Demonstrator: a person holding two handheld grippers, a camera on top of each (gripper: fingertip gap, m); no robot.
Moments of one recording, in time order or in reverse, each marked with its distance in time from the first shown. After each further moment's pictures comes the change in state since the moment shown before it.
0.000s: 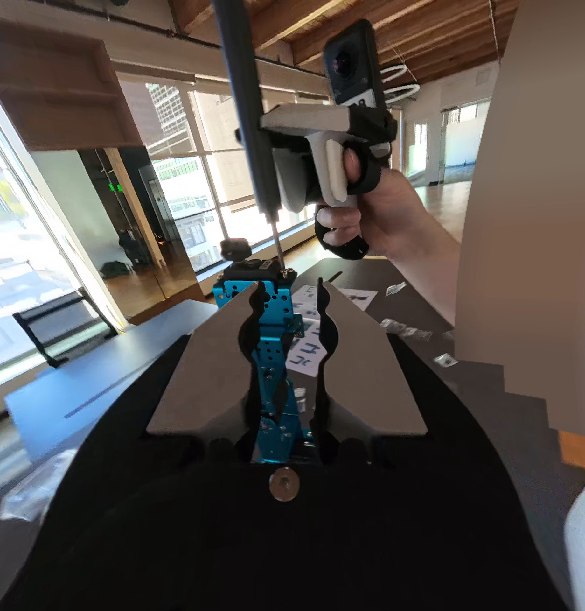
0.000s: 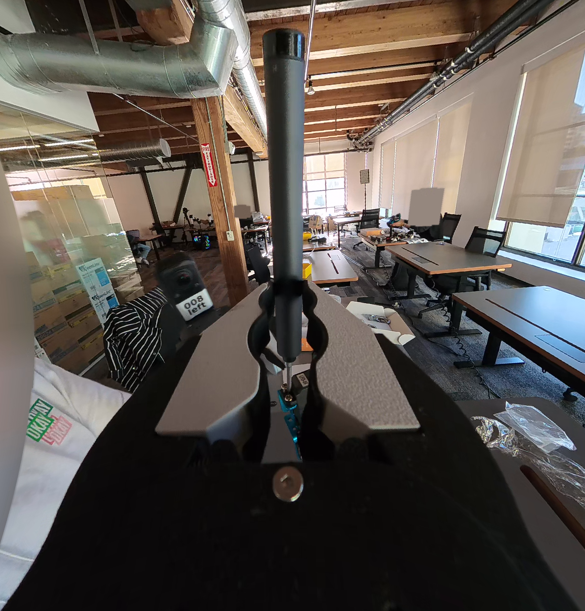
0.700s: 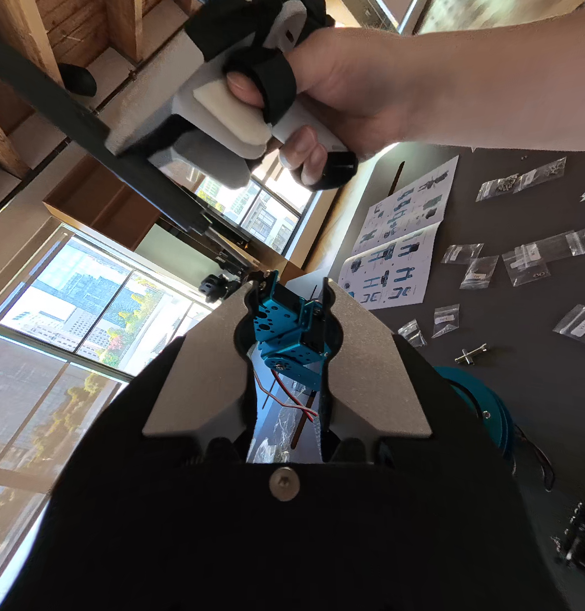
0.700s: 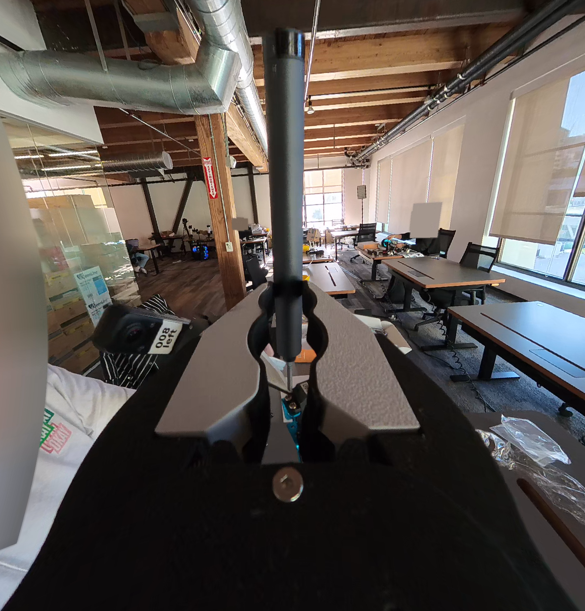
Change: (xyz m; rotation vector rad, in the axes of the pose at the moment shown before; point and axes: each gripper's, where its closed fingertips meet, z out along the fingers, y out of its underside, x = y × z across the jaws) left arm 0.012 0.017 0.019 -0.197 -0.040 0.671; right arm -0.005 -0.012 -0.007 0.044 0.002 -0.020
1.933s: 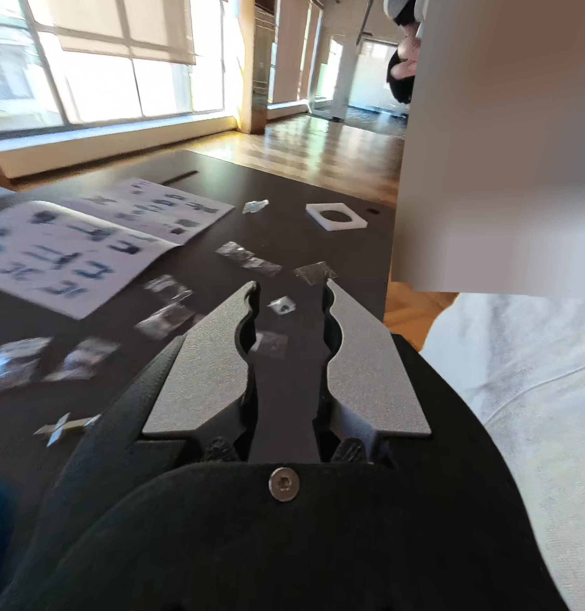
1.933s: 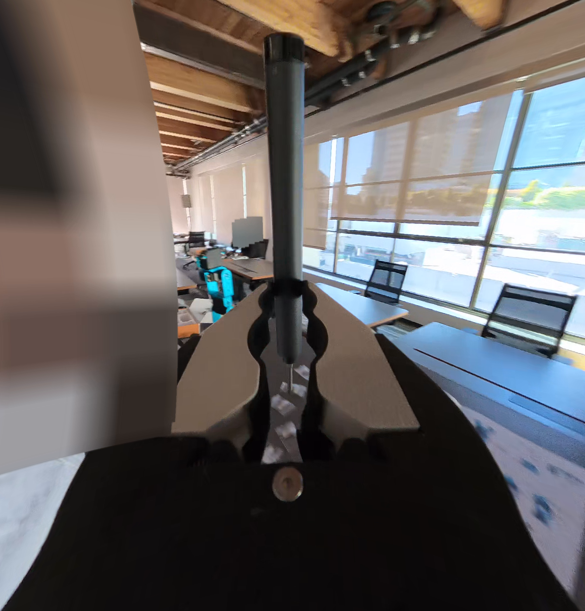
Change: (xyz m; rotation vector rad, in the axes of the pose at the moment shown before) left arm 0.233 -0.065 0.085 0.038 0.477 -0.988; right arm -0.075 -0.031 -0.427 0.043 0.588 -0.228
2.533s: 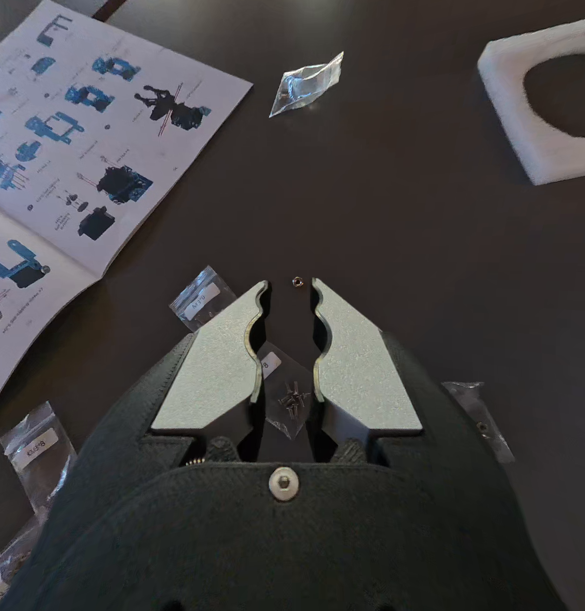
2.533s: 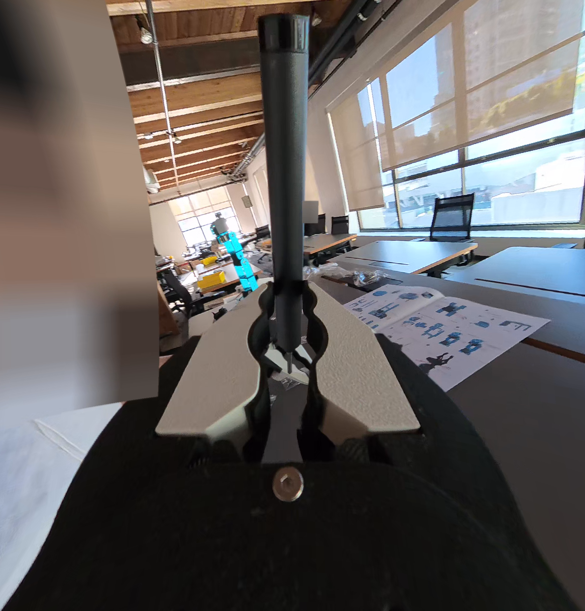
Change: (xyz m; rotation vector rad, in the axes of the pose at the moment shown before) left arm -0.059 0.088 0.326 -0.569 -0.360 0.097; right arm 0.191 0.047 -0.211 -0.074 -0.163 0.345
